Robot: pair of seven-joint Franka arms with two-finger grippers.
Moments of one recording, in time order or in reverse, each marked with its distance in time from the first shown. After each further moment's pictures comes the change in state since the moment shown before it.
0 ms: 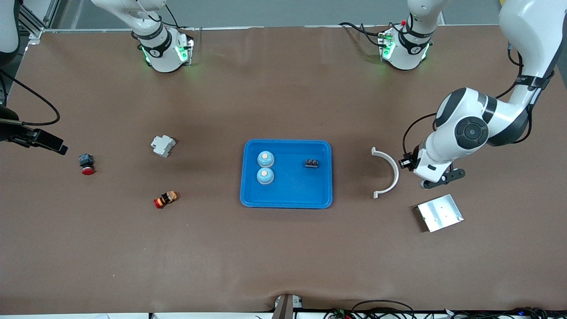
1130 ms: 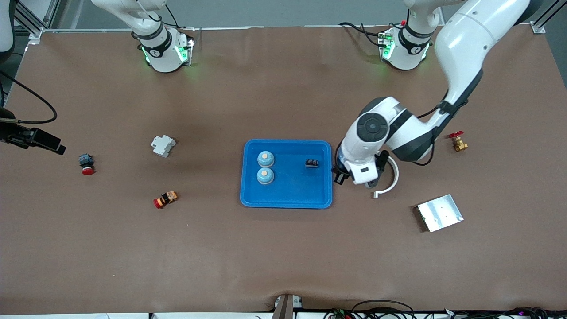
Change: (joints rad) left arm -0.568 0.233 0.195 0.289 0.151 0.094 -1.014; right arm 0.003 -0.001 -0.005 0.001 0.022 0.006 -0.019
